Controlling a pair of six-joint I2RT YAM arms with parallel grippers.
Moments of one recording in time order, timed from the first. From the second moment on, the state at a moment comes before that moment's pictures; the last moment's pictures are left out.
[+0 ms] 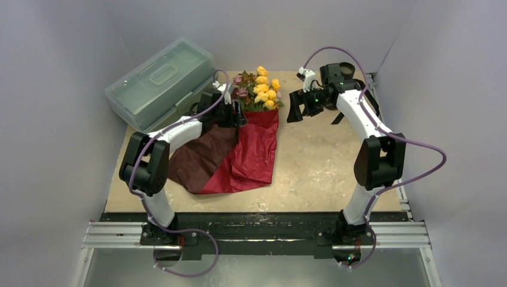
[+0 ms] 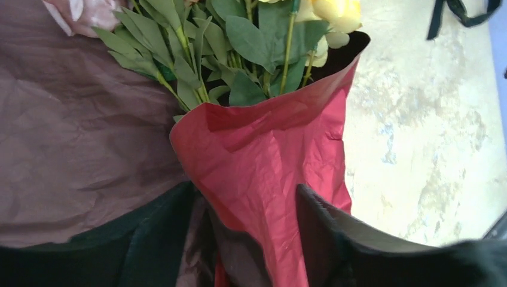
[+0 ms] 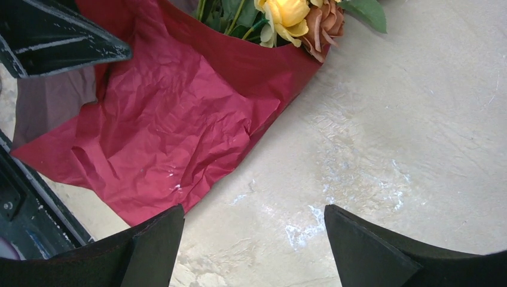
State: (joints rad) left arm -0.37 1.78 1.17 -0.03 0.31 -0.41; right arm 0.17 1.81 1.62 -0.82 -0.54 -0.20
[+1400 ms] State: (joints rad) left arm -0.72 2.13 1.46 0.46 0.57 -0.73; right arm -0.11 1.76 1.71 -1.07 -0.66 -0.33
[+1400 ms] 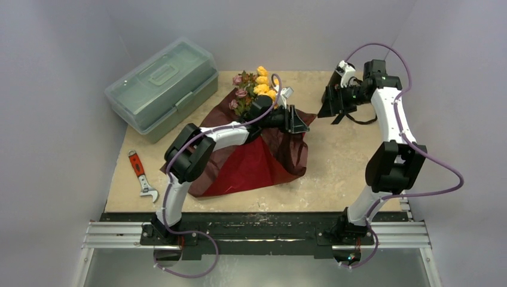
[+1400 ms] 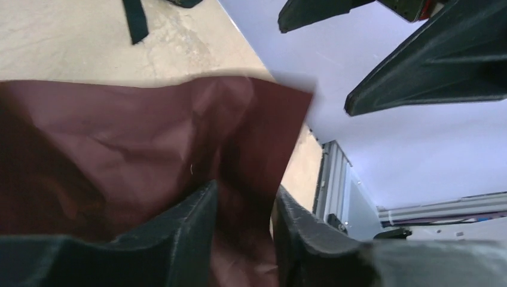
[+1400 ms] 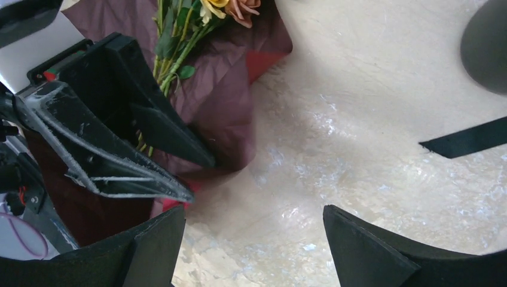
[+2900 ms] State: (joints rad) left arm -0.31 1.75 1.17 -0.09 0.48 0.03; right arm 0.21 2.11 1.61 -0.95 -0.62 -0.35
